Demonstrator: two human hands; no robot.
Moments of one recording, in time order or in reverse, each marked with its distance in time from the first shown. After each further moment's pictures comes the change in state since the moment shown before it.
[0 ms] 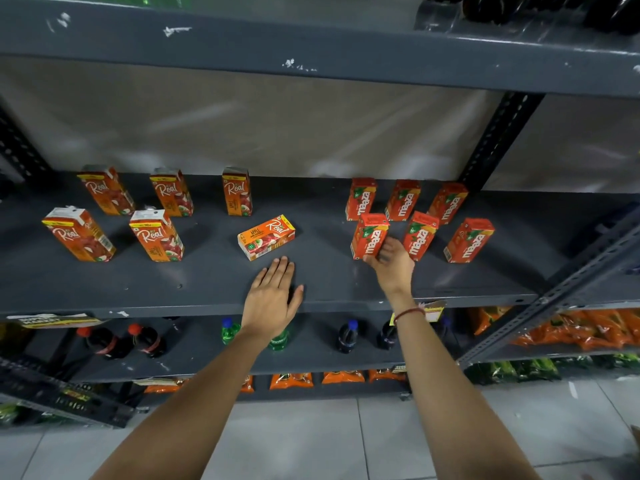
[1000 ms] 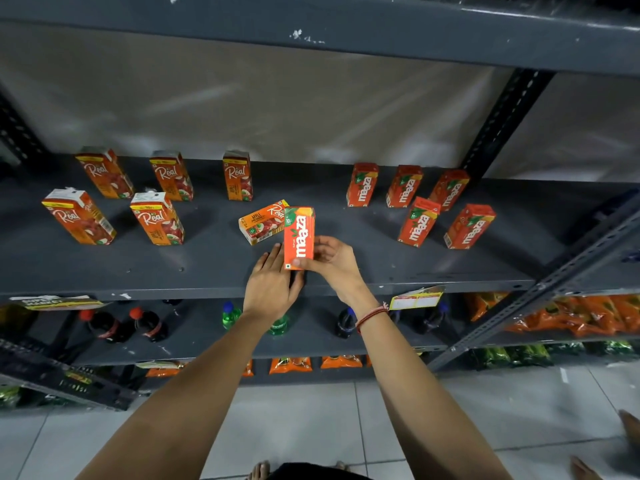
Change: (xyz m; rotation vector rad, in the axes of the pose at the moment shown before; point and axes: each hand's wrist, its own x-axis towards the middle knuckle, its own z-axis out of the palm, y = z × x) left_hand -0.003 0.002 -0.005 -0.025 0.010 -0.010; right_hand -0.061 -0.034 0.058 0.334 -0.479 0.072
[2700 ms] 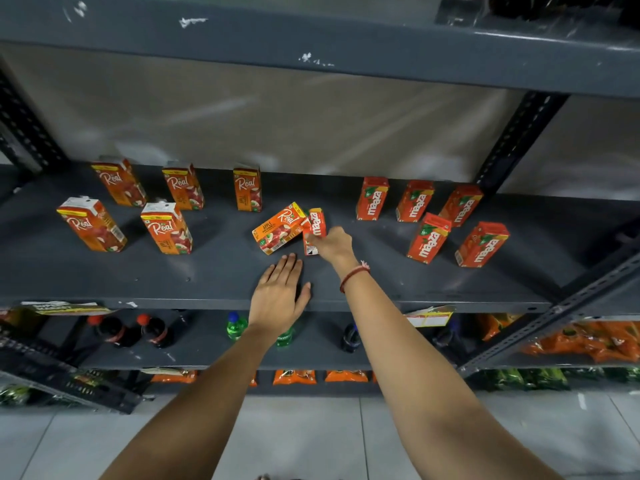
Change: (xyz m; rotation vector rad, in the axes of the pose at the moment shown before) left_hand 0.004 0.005 -0.001 0.035 -0.018 -0.043; right_hand 0.064 -0.041 0.017 -0.490 0.159 0.197
